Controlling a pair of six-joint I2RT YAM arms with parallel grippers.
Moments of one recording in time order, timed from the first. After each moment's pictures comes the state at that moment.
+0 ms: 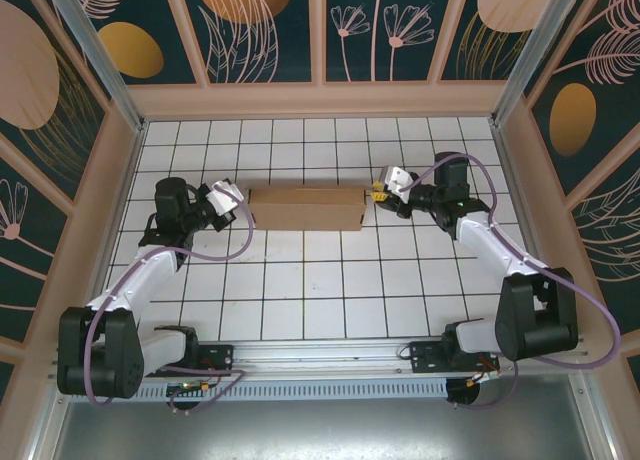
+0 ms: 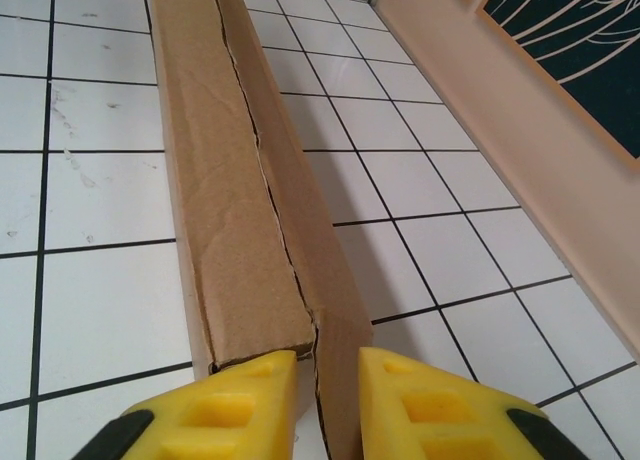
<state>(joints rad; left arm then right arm) -0.08 1.19 0.61 0.15 0.59 0.75 0.19 1.34 0.84 -0.08 -0.83 -0.85</state>
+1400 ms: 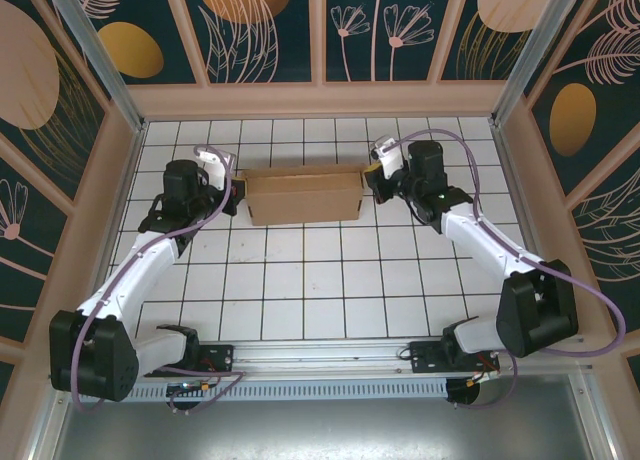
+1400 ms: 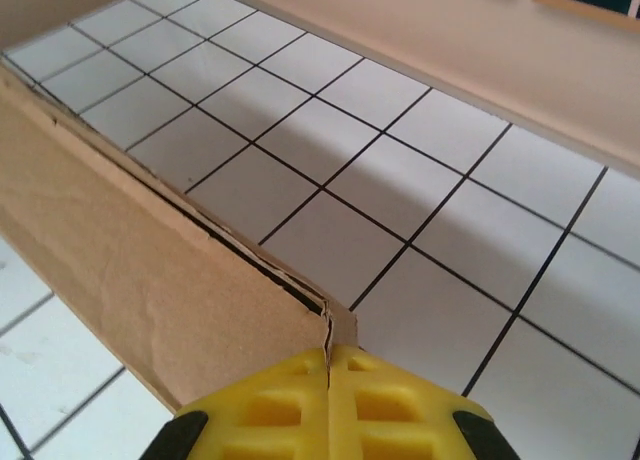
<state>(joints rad) -0.20 1.18 0.82 -0.14 0.36 -0.07 0.38 1.37 0.98 -0.11 -0.35 -0.15</state>
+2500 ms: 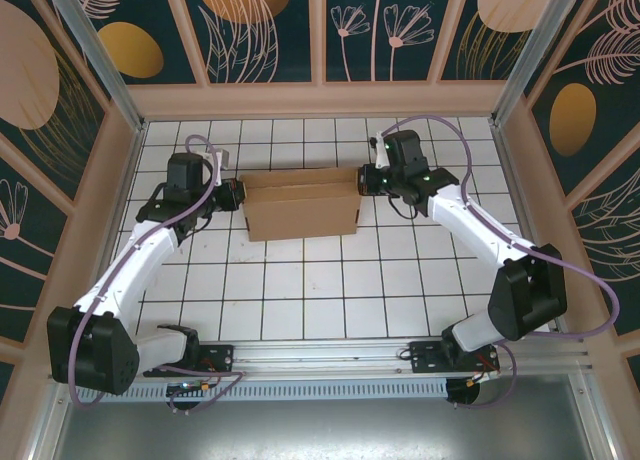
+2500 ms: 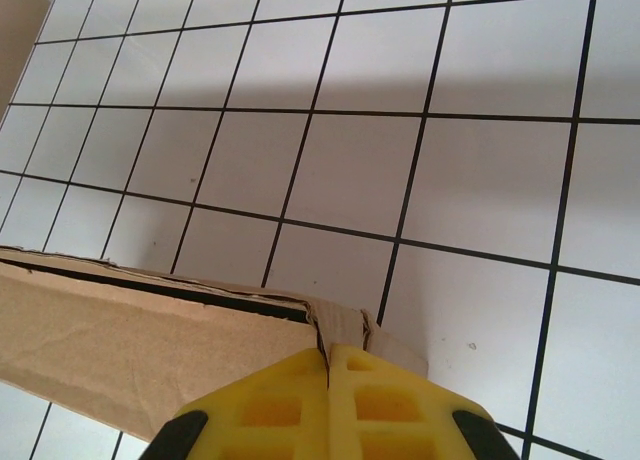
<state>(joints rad) -0.21 1.22 0.96 -0.41 0.30 -0.34 0.48 1.48 1.19 -0.43 -0.17 0.37</state>
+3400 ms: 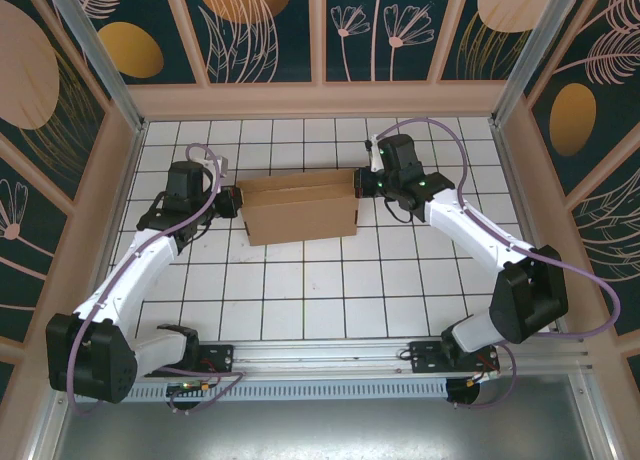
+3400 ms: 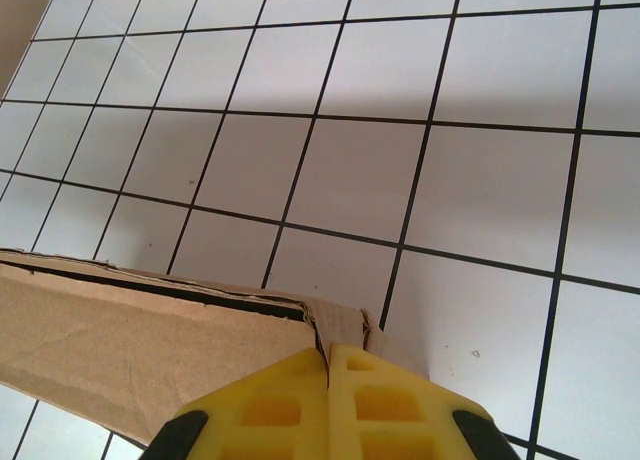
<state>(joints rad) -0.21 1.18 0.87 -0.36 0.25 -0.30 0.51 1.46 1.16 -0.39 -0.12 0.37</state>
